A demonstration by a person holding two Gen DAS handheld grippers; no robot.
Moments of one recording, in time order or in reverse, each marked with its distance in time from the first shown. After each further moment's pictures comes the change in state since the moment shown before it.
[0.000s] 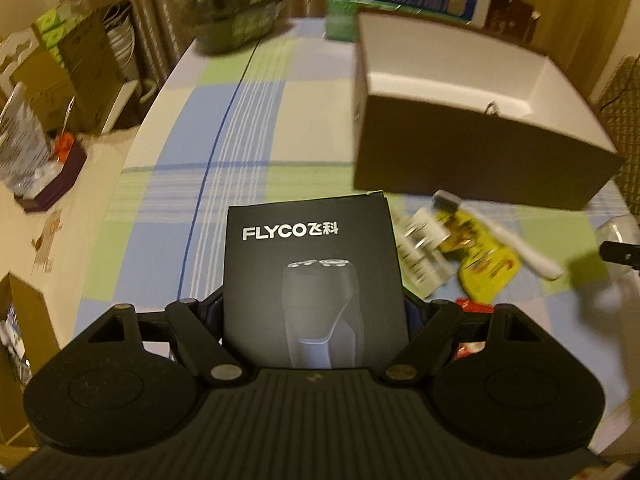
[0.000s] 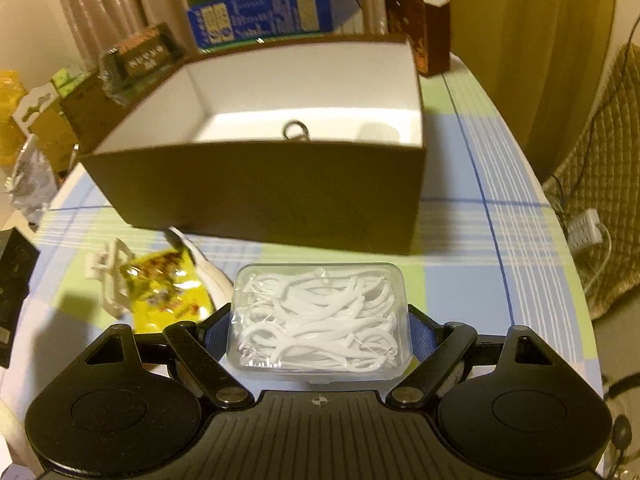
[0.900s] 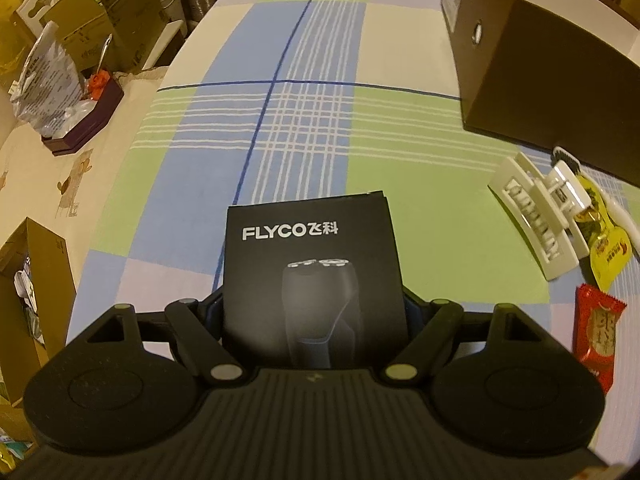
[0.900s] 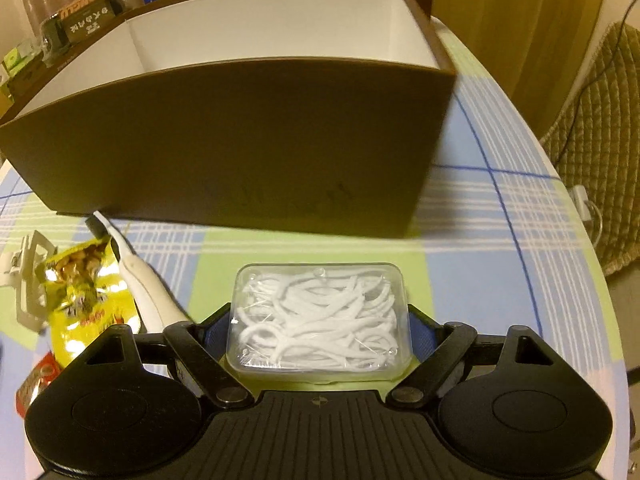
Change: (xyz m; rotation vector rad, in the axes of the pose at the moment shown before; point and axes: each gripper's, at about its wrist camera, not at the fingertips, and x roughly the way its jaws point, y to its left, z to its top) left arm 0.080 0.048 -0.021 -0.082 0.164 0.136; right arm 0.068 -0.026 -0.011 0.053 0.092 -0.140
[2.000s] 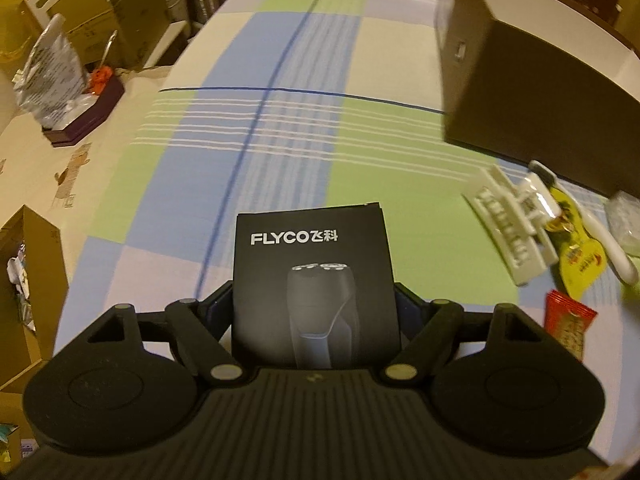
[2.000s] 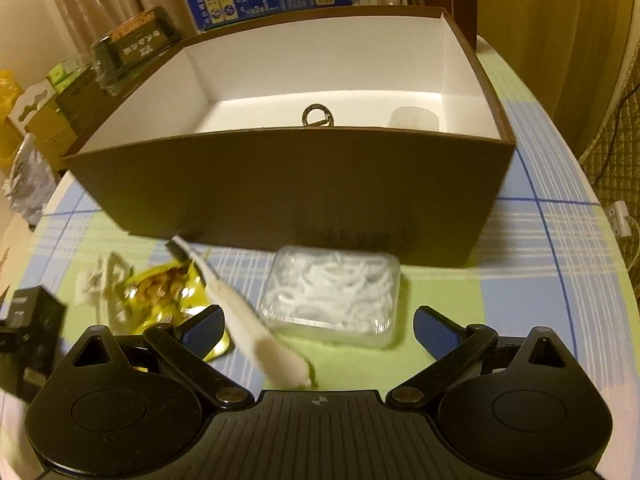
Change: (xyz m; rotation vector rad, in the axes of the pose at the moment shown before) left arm -0.017 -0.003 -0.004 -0.058 -0.025 -0.020; right arm -0.012 0.046 0.023 -0.010 -0.035 0.134
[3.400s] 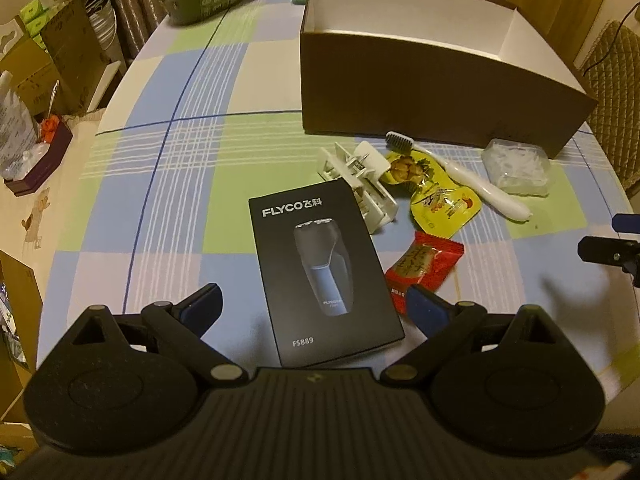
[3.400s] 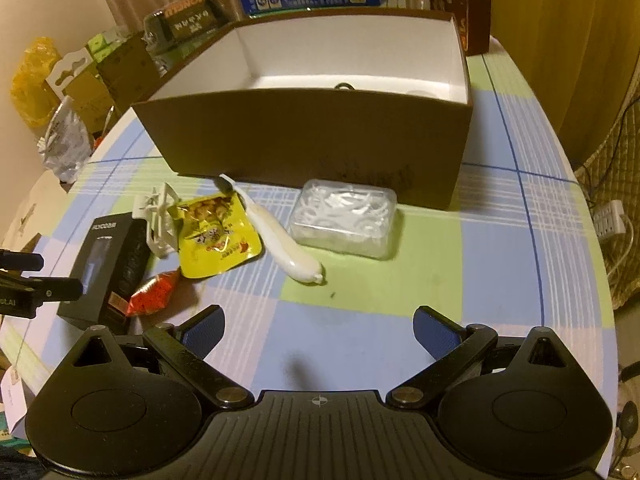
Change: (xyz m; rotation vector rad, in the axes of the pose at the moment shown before) left arm -0.070 -0.072 -0.033 0.175 -0.036 -0.124; right arm -0.071 -0.002 -0.049 -0.092 0.049 0.068
